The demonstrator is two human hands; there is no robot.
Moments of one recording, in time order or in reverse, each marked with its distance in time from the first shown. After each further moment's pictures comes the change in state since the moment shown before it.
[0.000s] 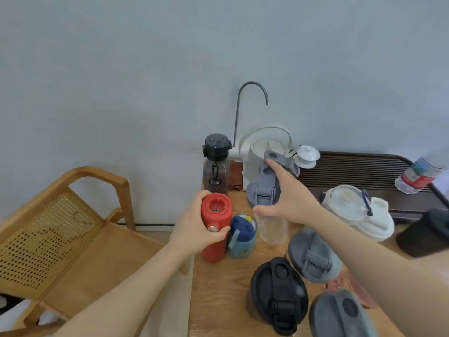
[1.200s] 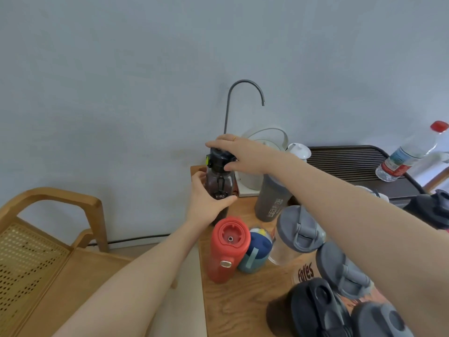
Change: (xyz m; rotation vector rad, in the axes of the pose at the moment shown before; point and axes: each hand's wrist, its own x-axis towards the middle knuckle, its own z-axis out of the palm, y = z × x) left_hand 0.111 -0.045 0.007 -0.283 0.035 -0.148; right_hand 0.139 -0.075 0.008 -0.318 -0.277 -0.141
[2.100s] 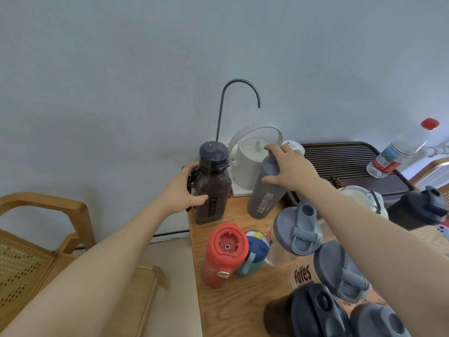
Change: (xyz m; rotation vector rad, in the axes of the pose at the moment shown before) left_hand 0.051 -0.006 -0.047 0.188 -0.378 0.117; right_hand -0.046 0.084 0.029 -0.139 0.242 0.500
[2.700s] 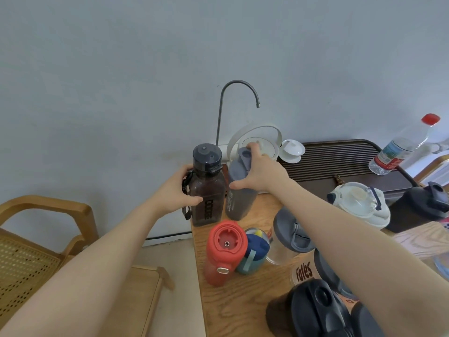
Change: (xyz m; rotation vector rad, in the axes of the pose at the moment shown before) left_hand -0.009 0.003 -0.011 -0.100 -0.066 -0.040; right_hand 0.002 -0.050 0.016 0.285 -0.078 0.060
